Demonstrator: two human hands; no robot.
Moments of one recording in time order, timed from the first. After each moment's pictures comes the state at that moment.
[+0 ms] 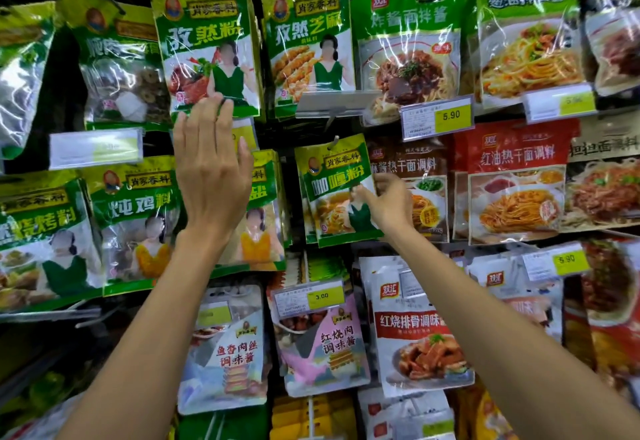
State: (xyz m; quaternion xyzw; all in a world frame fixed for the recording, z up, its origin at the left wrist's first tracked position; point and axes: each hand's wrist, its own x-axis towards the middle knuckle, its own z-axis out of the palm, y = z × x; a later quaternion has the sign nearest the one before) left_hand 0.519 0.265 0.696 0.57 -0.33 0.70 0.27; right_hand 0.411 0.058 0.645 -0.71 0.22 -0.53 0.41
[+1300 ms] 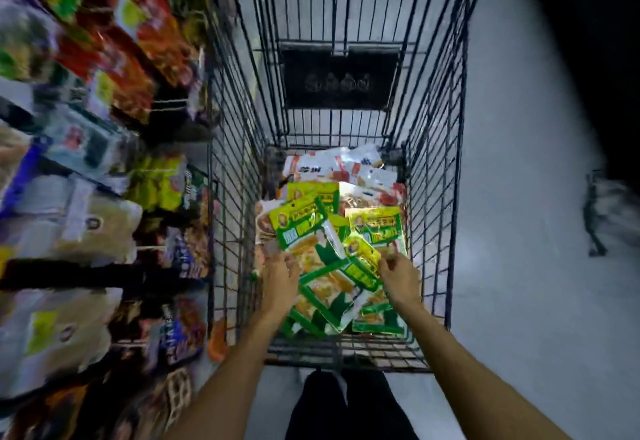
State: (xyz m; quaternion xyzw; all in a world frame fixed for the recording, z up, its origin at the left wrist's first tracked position) left_hand 0.031 0.049 0.009 0.58 -0.69 -0.43 0.01; right_hand -0.127 0.165 -0.003 -0.14 0.89 -0.25 0.34
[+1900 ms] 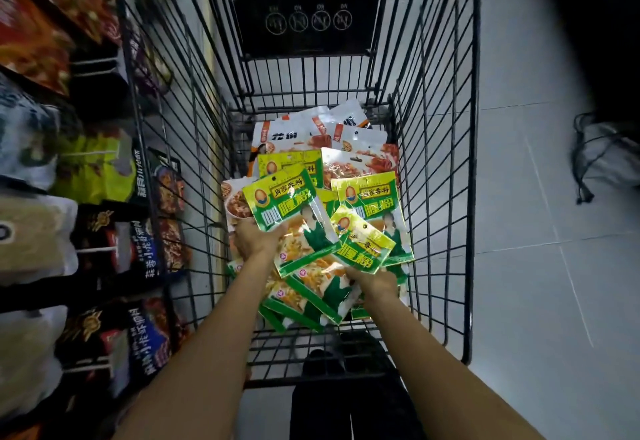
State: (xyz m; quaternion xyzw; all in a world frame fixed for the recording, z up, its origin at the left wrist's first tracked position) left_hand -0.003 -0.007 -0.083 0.73 -0.47 -0.49 0.07; right_hand -0.089 0.160 -0.088 0.27 0.77 -0.36 0.45
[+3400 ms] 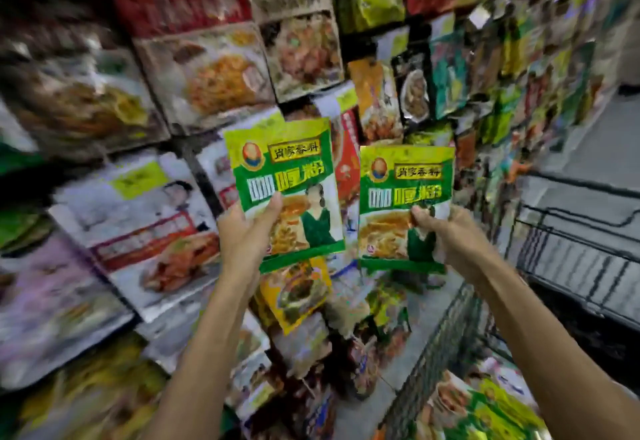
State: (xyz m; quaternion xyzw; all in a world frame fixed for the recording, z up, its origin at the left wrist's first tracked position) left_hand 0.253 0.047 0.453 0.57 -0.47 -0.20 0.65; right_hand -0.008 -0.027 0.407 -0.49 0.43 -0.50 0.57
